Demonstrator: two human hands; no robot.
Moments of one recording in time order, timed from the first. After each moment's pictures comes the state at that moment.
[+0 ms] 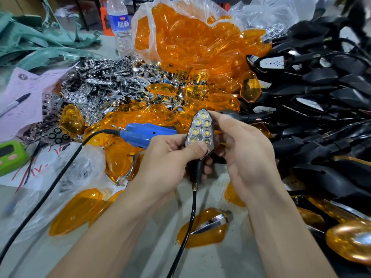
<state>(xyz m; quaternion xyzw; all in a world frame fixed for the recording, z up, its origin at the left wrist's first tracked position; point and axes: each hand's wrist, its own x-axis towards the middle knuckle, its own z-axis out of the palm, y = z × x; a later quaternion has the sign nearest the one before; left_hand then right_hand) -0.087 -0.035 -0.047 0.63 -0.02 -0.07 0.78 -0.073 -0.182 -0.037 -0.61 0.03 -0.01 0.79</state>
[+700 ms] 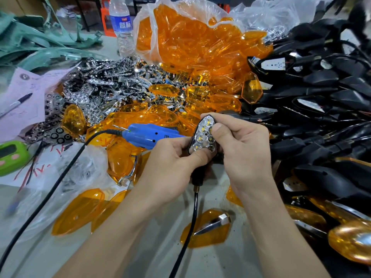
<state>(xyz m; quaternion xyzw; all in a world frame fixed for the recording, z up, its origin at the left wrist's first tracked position) -0.088 -0.030 -0.052 0.72 -0.09 -0.04 0.69 -0.072 -0.173 -0.038 -0.68 -0.08 -0.15 0.72</state>
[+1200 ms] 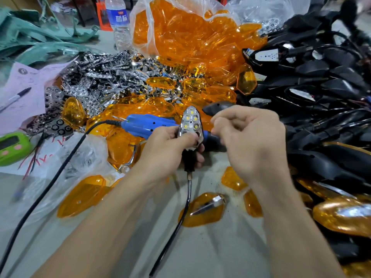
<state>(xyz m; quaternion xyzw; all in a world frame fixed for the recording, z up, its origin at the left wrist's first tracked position) -0.082 -0.031 -0.052 0.67 -0.01 -0.08 0.74 -0.100 -0.191 -0.012 -0.86 -0.02 -0.19 0.48</state>
